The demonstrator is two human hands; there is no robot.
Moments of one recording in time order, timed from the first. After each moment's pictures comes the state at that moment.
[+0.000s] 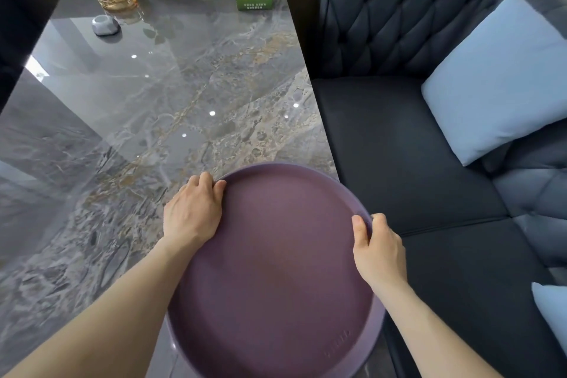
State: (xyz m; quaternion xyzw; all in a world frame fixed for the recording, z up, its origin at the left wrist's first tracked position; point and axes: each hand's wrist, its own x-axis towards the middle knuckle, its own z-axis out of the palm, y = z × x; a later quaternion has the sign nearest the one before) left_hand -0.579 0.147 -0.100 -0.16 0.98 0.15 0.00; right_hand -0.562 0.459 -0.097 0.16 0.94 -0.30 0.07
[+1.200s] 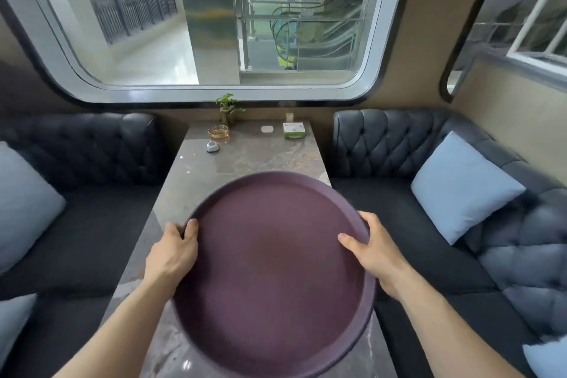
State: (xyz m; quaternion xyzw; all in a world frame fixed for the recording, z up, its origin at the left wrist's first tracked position) left_hand -0.355 0.063 0.173 -0.40 0.84 0.36 -0.06; right_hand -0.435 0.405 0.184 0.03 0.81 -0.56 0.13
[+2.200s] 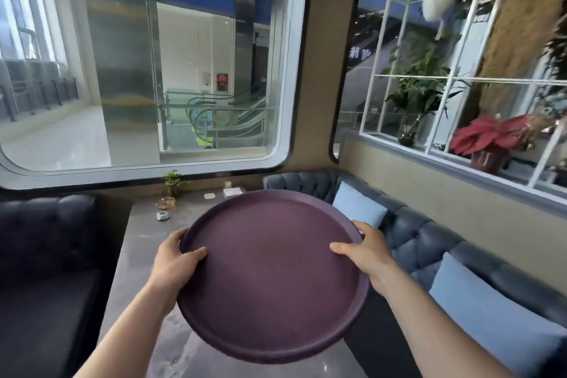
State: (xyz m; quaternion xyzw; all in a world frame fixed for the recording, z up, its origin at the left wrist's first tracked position) left_hand -0.175 0.069 0.325 -0.11 0.74 0.65 -0.09; right_hand -0.166 0.406 0.348 0.12 0.81 -0.56 -0.09
